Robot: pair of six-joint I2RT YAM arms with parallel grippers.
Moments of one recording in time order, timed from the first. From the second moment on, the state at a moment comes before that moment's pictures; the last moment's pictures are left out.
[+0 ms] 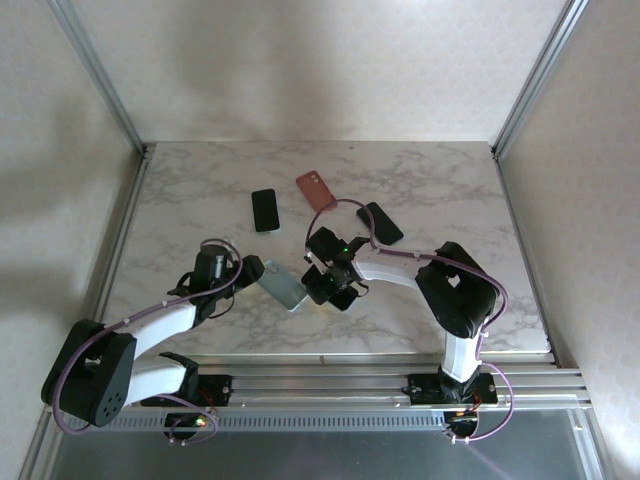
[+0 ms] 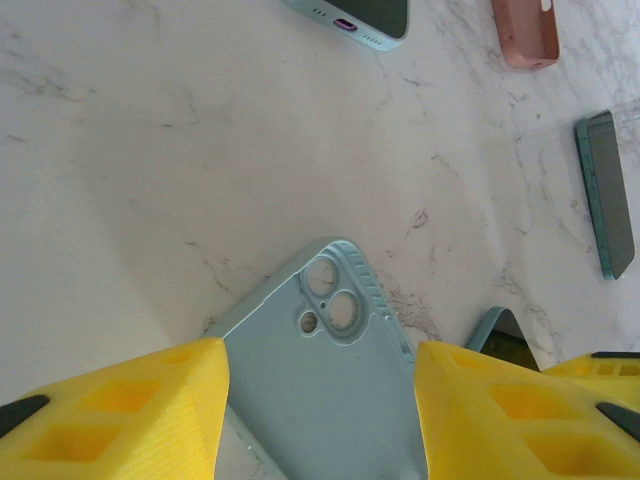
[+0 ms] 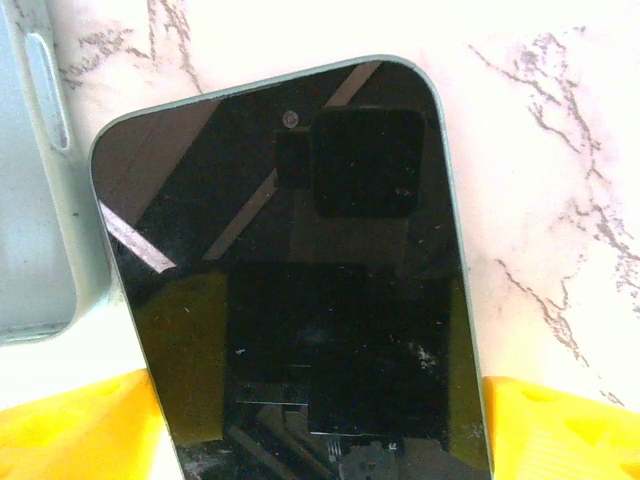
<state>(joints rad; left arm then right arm) -0.30 1.20 0.36 0.16 0.15 -0.81 0.87 1.85 1.14 -0.56 0.01 0.11</state>
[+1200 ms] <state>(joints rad) -0.30 1.26 0.50 0.15 0.15 -0.78 0.92 1.82 1.12 -0.63 0.07 0.17</state>
